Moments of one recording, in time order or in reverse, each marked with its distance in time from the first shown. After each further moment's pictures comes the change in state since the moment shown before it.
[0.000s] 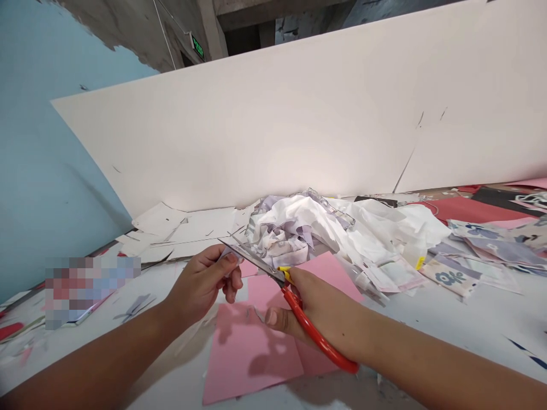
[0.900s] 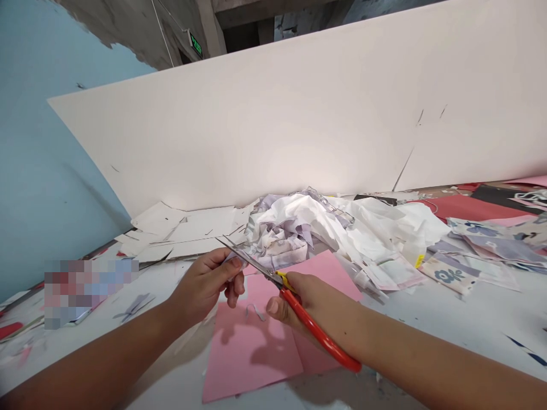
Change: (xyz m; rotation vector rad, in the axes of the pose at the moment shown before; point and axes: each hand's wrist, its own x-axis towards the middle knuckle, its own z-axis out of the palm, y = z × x) left_hand 0.000 -0.003 0.002 0.029 -0.068 -0.014; right_hand 0.004 0.003 -0.003 0.014 -0.166 0.063
